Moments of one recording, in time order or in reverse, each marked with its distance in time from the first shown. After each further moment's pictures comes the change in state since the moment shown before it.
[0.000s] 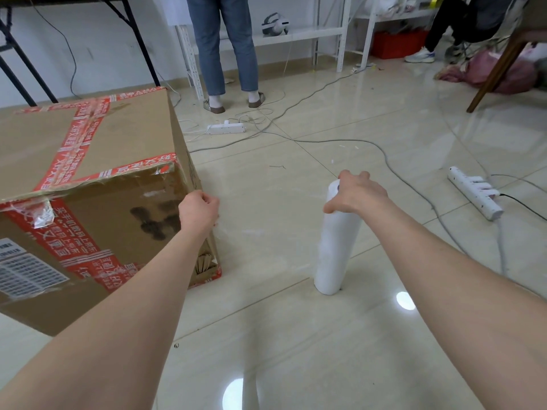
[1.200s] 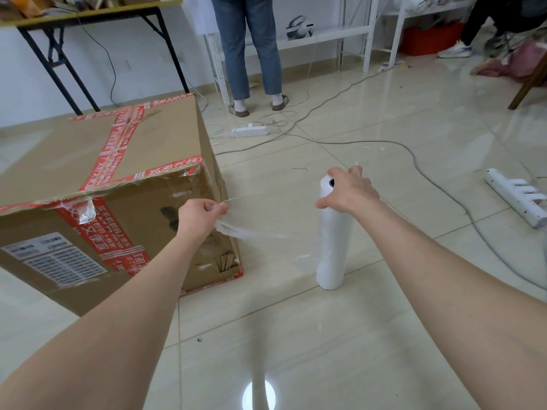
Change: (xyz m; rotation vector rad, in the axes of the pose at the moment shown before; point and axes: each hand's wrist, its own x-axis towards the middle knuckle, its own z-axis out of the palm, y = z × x) left_hand -0.002 -0.026 -0.043 0.054 -0.009 0.097; right_hand 0.010 -0.035 0.021 0.158 0.065 -0.188
